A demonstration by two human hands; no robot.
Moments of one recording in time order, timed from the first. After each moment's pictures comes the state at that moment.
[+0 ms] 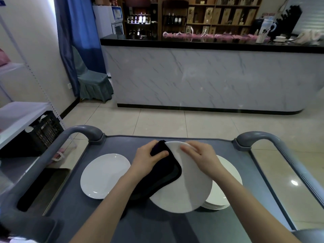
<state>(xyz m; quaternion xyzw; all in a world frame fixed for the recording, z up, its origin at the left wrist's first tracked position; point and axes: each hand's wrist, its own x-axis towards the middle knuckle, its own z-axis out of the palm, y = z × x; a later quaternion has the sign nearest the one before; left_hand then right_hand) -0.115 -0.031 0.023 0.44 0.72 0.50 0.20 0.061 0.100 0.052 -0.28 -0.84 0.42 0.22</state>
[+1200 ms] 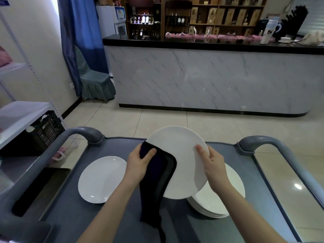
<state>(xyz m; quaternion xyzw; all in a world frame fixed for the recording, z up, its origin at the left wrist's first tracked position) -0.118 -0.029 0.006 0.29 0.65 0.66 0.23 0.065 0.108 0.030 -0.38 -0.66 0.55 0.34</state>
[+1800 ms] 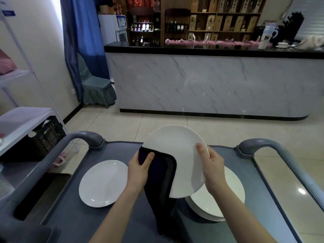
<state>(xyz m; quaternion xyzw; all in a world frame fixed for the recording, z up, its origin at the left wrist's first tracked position) -0.104 -0.031 0.002 0.21 0.65 0.70 0.23 0.060 0.098 0.036 -0.37 -0.61 0.58 0.40</state>
